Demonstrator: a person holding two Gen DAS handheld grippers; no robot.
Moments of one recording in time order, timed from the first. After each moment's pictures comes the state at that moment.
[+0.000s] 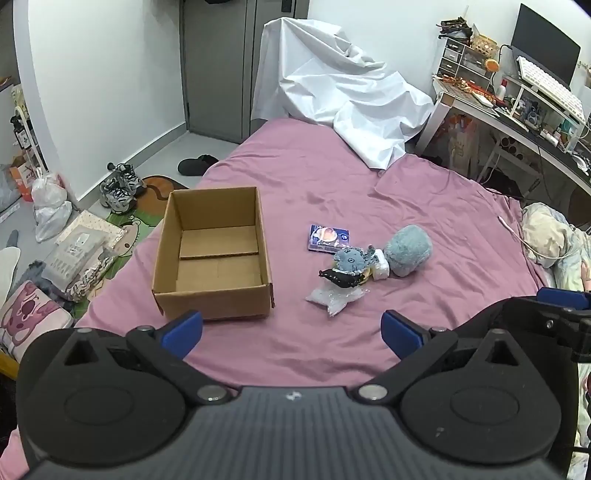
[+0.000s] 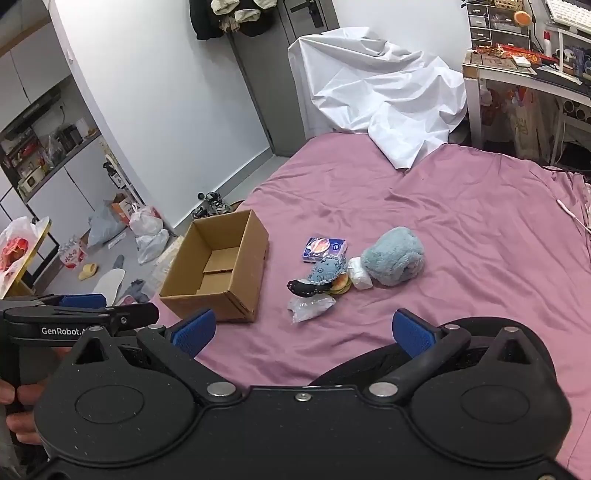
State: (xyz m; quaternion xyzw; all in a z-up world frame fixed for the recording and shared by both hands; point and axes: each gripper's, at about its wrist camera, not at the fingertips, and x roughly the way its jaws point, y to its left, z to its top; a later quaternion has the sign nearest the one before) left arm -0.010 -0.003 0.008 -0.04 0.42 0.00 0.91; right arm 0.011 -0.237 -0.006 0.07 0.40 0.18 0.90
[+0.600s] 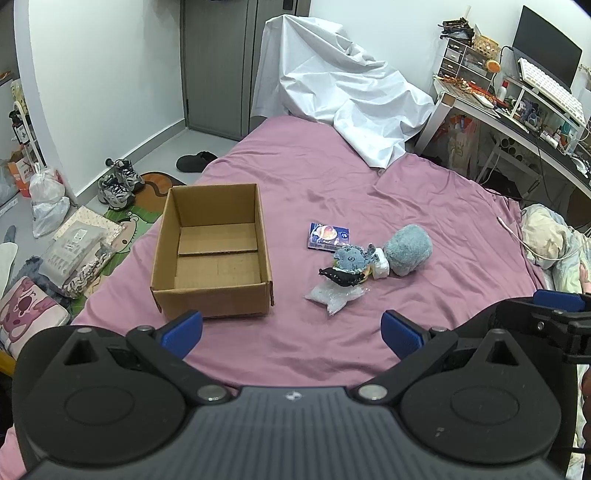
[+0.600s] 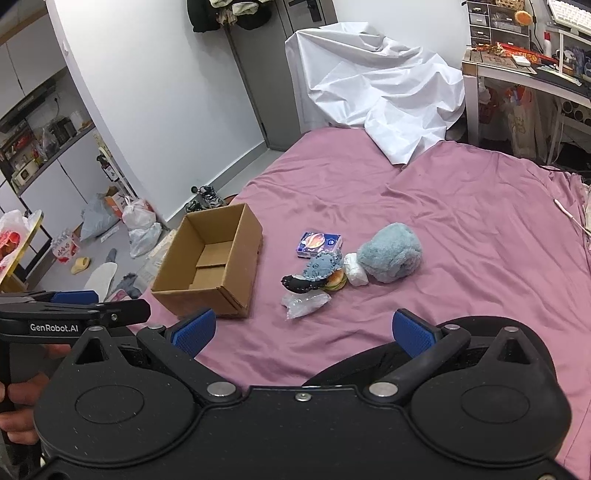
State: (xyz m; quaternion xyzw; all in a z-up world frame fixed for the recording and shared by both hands) left arm -0.005 0.001 0.003 -0.05 0.43 0.00 0.90; right arm 0.014 -0.232 -0.009 0.06 0.40 0.18 0.90
